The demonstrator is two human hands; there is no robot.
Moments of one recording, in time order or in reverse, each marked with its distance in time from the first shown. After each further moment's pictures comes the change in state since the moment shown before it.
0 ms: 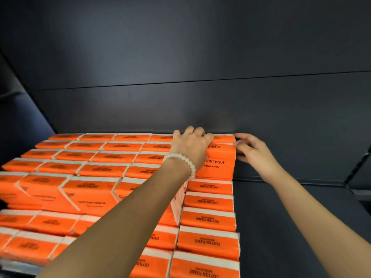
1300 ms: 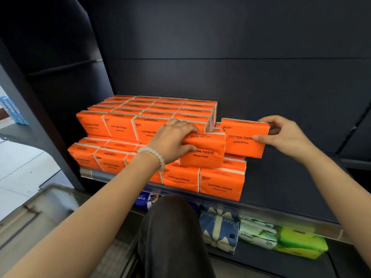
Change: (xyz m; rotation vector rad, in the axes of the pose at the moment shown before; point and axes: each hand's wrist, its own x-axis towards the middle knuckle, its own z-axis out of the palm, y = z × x) left_hand -0.212 -0.034 -0.037 -0.324 0.107 -0.046; right_hand -0.152 -0.046 -0.015 -0.366 -0.051 -0.142
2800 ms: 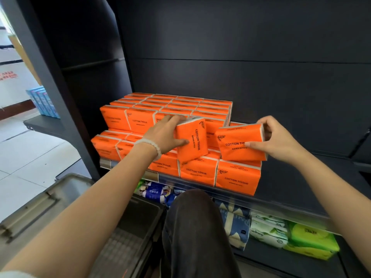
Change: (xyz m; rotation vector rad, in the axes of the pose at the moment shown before) left_hand -0.037 -0.056 -0.012 -0.133 0.008 -0.265; right_hand -0.028 -0.036 0.049 -0.089 -0.101 -0.060
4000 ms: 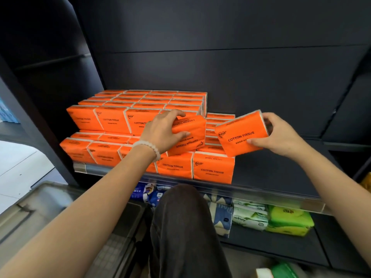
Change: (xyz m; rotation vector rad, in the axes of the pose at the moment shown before) left_hand 0.006 0.063 0.031 -0.008 0.111 0.106; right_hand -0.023 0.047 -0.042 -0.059 0.122 0.048
